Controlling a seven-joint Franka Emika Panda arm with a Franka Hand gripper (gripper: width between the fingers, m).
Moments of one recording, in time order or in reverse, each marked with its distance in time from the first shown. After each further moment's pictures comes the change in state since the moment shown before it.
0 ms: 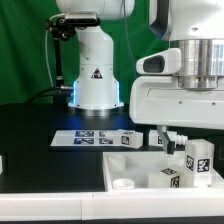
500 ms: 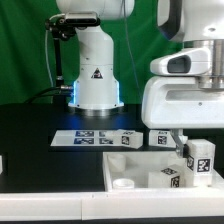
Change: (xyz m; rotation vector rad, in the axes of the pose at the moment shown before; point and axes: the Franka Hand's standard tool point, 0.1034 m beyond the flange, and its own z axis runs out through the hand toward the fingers) arm -0.003 -0.017 0.001 0.005 0.012 -0.189
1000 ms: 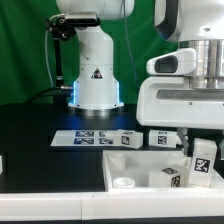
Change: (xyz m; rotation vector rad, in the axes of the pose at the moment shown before) arm 0.001 0.007 0.000 -0.007 0.003 0.393
